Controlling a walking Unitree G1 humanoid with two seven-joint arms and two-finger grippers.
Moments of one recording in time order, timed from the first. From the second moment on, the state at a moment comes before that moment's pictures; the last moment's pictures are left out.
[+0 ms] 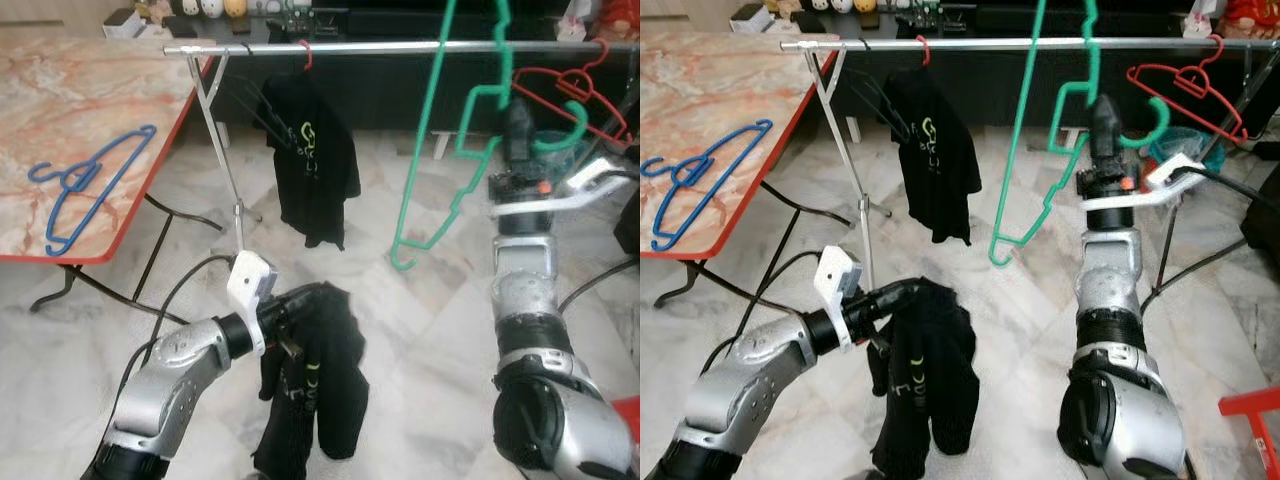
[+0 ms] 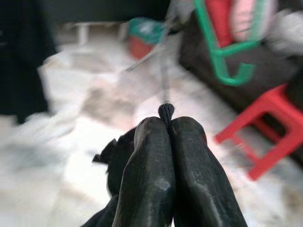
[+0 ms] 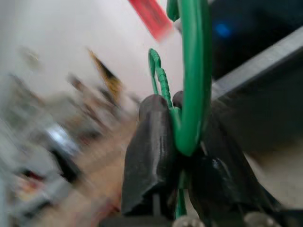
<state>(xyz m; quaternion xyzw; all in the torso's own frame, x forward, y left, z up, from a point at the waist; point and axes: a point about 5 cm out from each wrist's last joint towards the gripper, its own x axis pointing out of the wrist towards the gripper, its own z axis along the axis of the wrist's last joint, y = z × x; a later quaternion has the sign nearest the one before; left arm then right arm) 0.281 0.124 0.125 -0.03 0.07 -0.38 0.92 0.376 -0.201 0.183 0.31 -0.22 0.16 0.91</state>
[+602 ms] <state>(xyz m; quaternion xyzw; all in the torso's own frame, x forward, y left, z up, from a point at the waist) 0.277 0.221 0.034 -0.04 0.16 -0.02 0.99 0.301 -0.235 0.024 0.14 0.14 -0.06 0.98</state>
